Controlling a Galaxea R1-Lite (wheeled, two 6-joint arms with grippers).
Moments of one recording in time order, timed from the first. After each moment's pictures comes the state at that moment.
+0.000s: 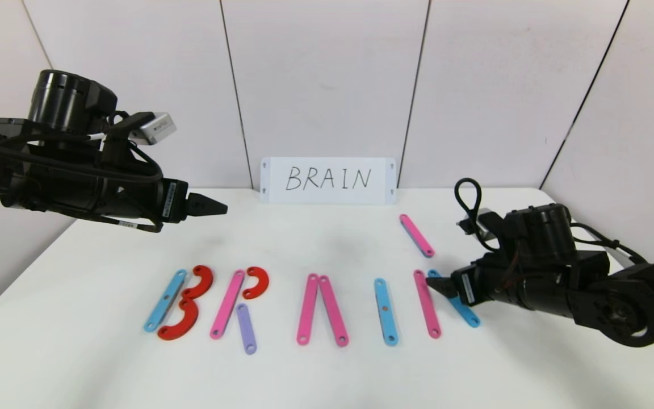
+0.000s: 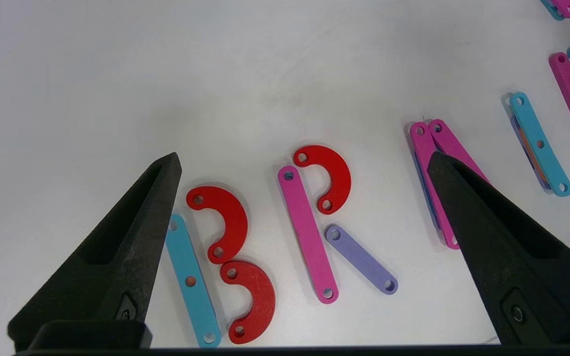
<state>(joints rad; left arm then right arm) -0.18 1.64 -1.27 0.24 -0.26 0.05 0.31 1.88 -0.72 -0.50 0.03 -0.02</state>
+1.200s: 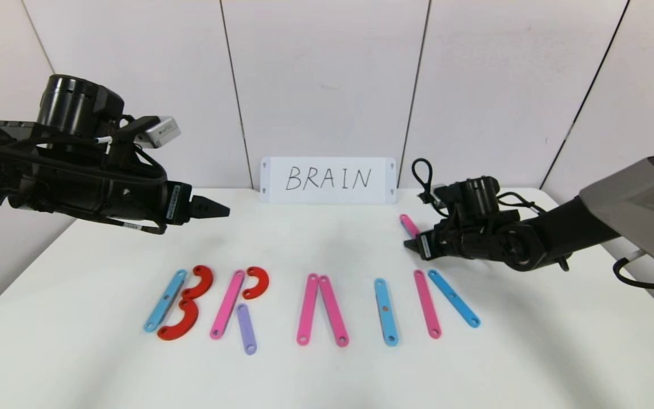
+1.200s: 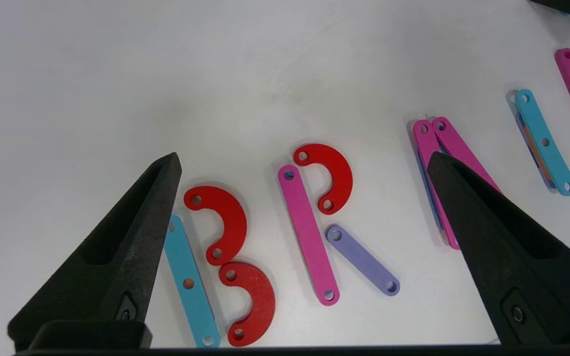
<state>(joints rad) -0.18 1.66 -1.27 0.24 -0.26 0.05 0.29 2.21 -1.21 -0.34 0.03 -0.04</state>
